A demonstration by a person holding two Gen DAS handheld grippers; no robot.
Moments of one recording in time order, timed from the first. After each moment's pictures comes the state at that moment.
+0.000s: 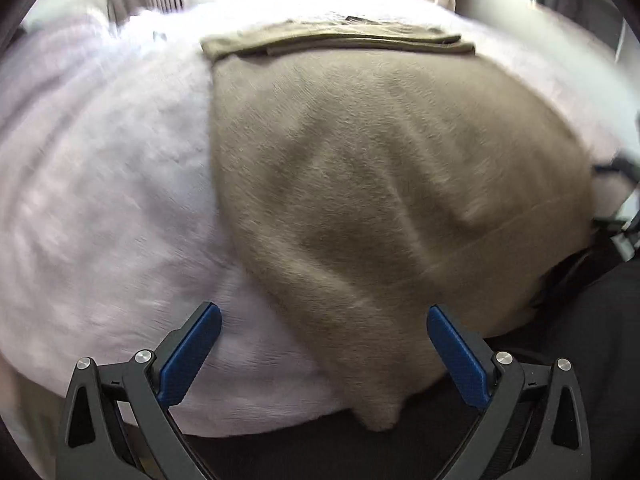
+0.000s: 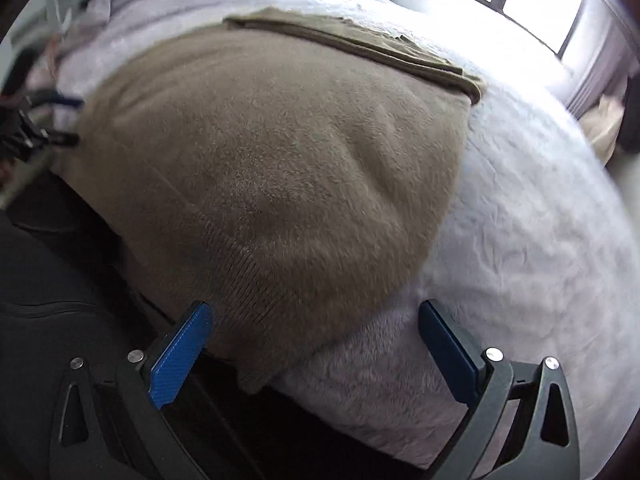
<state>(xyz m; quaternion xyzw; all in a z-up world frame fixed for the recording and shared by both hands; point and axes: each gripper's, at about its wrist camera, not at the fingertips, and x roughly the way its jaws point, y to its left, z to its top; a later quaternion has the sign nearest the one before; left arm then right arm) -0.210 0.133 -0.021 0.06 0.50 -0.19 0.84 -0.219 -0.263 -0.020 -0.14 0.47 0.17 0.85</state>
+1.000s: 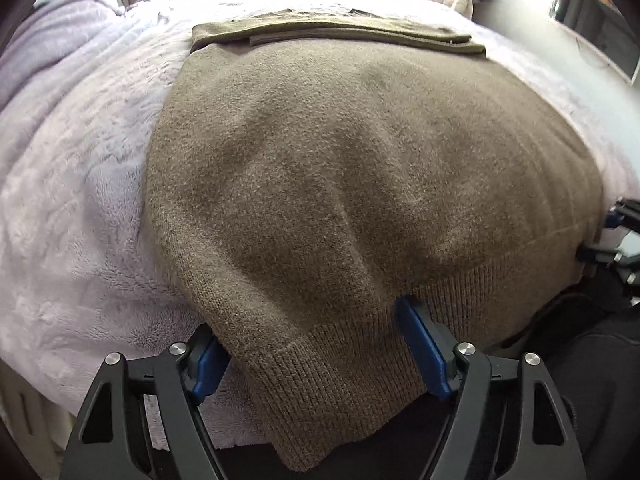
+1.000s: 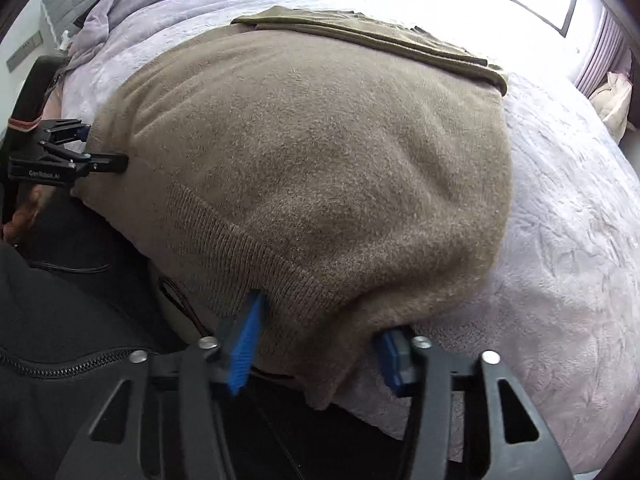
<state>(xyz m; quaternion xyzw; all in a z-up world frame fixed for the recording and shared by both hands) -0.186 0.082 -0.037 0.06 0.50 -0.16 0.85 -0.227 -0.239 -0.023 -0.13 0.49 0.17 0.85</state>
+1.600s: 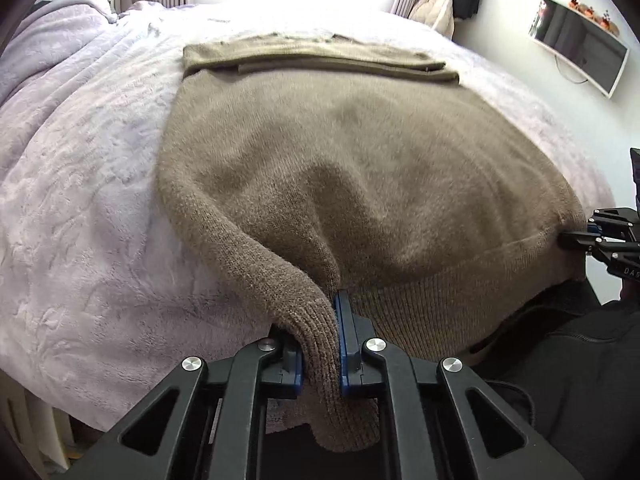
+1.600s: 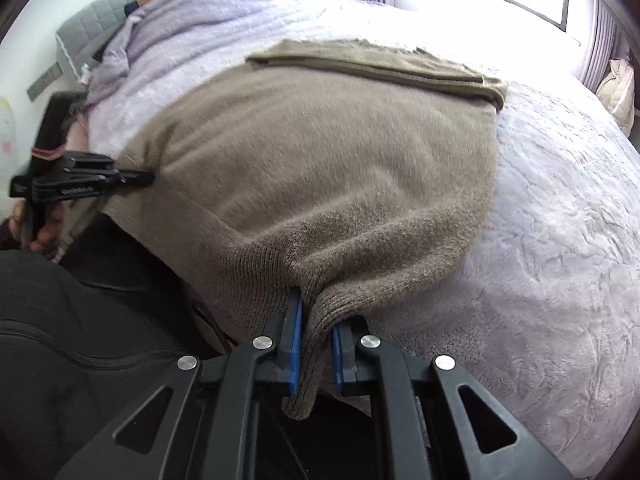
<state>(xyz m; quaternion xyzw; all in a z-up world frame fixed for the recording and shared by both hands) -0.196 0.105 -0.010 0.02 0.47 -0.20 0.86 -0.242 -0.255 0.008 -0.08 0.45 0.22 0.86</state>
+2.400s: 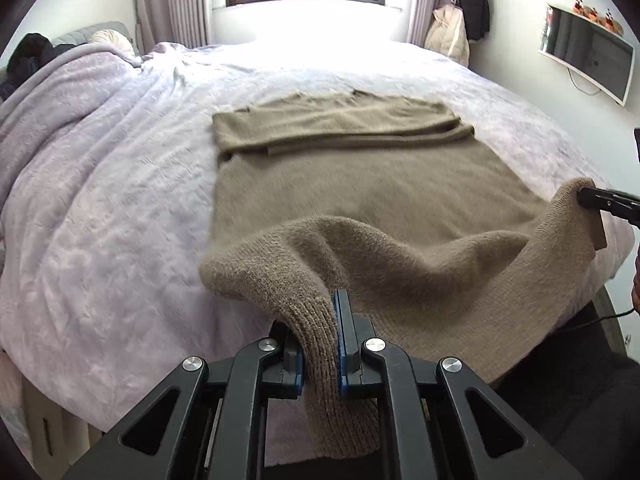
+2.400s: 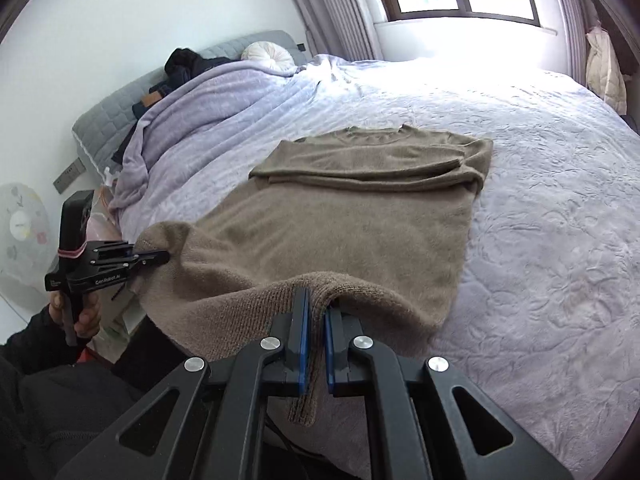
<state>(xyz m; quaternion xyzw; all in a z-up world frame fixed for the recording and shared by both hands) -0.176 0.100 0.059 0.05 0.42 -0.15 0.89 -0.204 -0.297 0.078 0.05 0.36 0.25 0.90</state>
